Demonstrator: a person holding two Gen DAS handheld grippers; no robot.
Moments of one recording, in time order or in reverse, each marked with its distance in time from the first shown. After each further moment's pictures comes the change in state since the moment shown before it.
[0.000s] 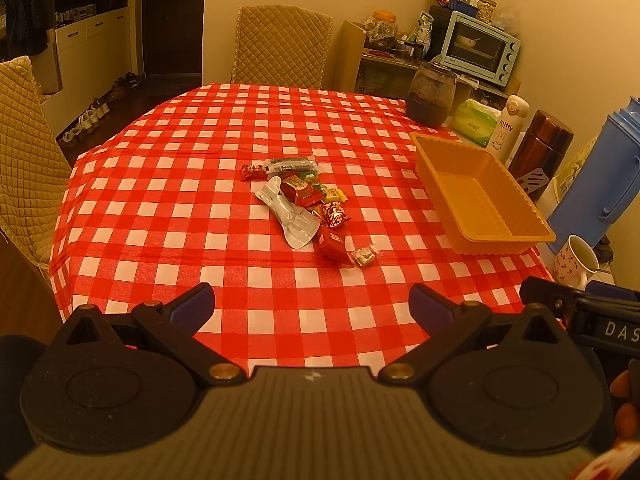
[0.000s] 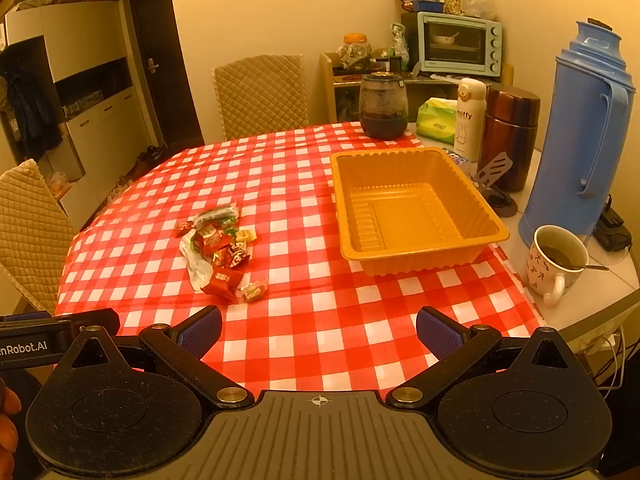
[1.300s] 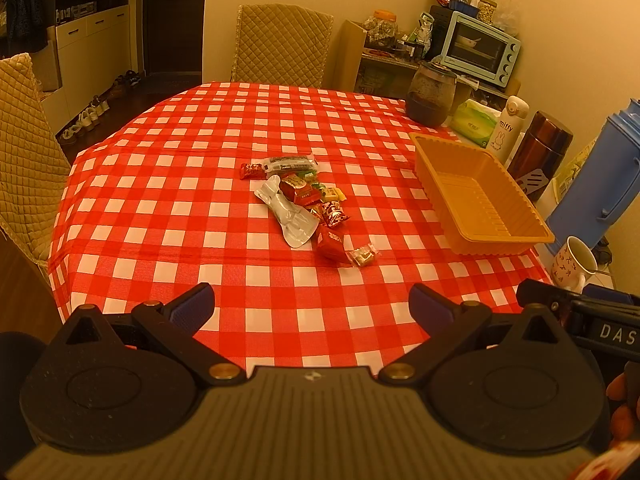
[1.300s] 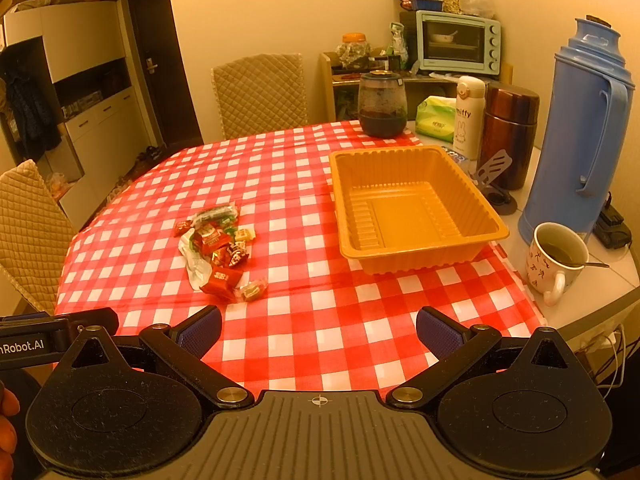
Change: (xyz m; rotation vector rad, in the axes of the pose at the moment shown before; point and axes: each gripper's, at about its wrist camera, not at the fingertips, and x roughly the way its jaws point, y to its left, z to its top) left arm 0.002 -0.001 0.000 -0.004 0.003 -0.005; right arm -0.001 0.000 0.000 0.002 0.000 0.000
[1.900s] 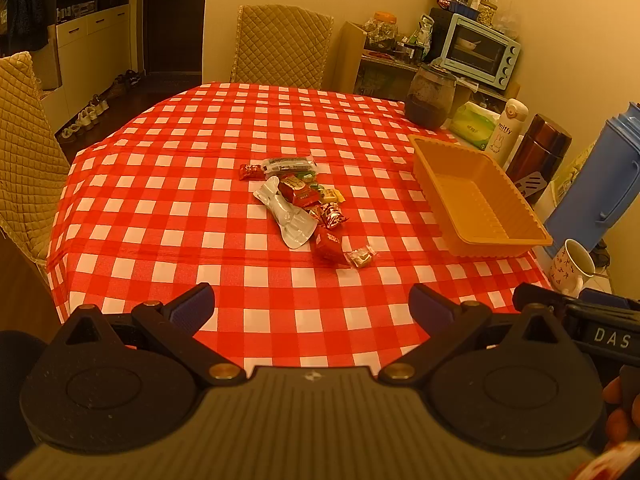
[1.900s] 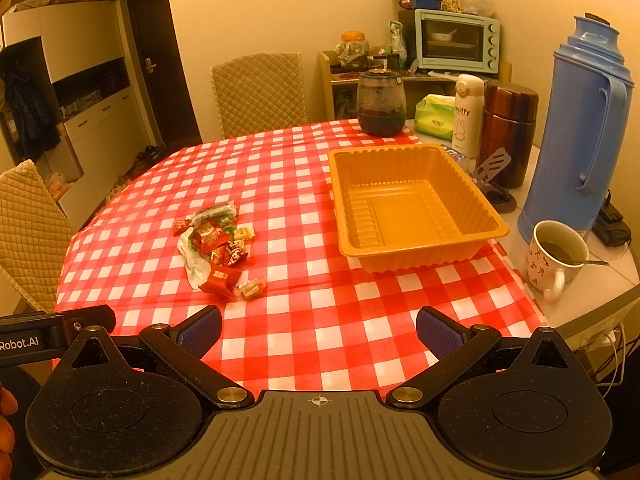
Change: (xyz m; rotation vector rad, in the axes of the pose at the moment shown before) left arm -0.001 -0.001 0.001 -0.003 -0.001 -0.002; right arm 0.002 -0.002 -0.002 0.003 0.002 0.000
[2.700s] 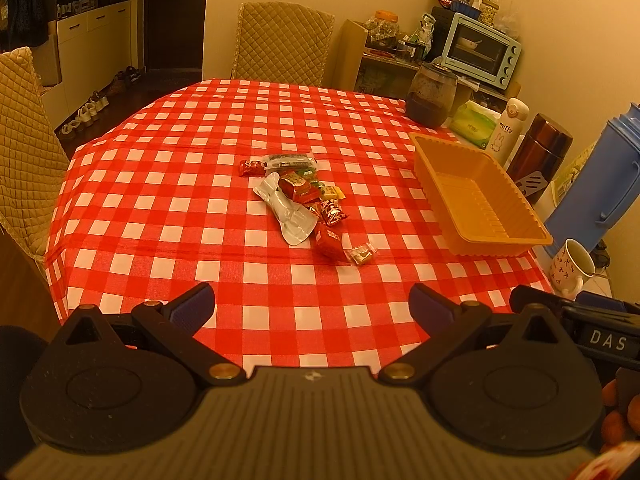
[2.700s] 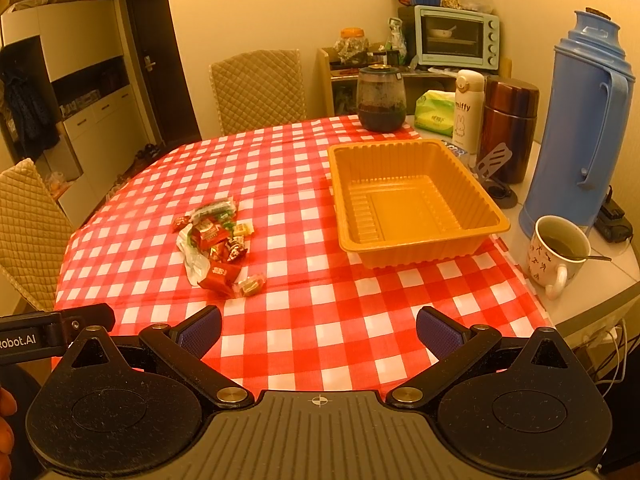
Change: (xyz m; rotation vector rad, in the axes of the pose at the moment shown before) left arm 0.000 -0.002 -0.001 -0.005 0.003 -0.001; right arm 0.003 -0.001 -0.004 0.001 0.005 -0.001
